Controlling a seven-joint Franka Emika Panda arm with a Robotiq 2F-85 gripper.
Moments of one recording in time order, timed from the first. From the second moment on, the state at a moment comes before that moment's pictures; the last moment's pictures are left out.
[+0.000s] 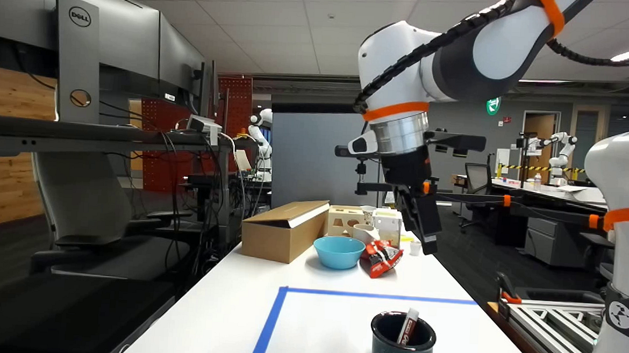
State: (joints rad) arm -0.06 -0.33 0.00 -2.60 -0.19 2.02 -0.03
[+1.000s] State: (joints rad) arm -0.04 -0.03 0.02 -2.47 -0.25 2.09 -0.03
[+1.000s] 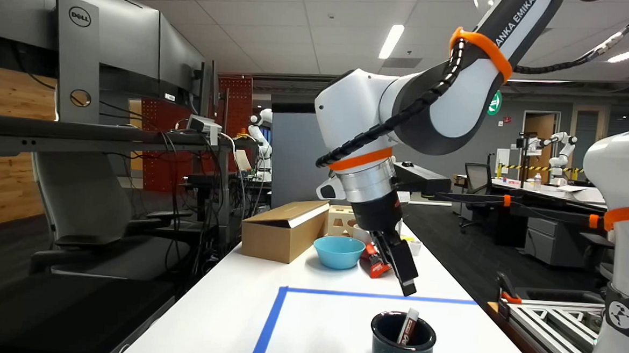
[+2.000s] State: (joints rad) arm 0.01 0.11 0.02 -2.42 -0.26 2.10 -0.01
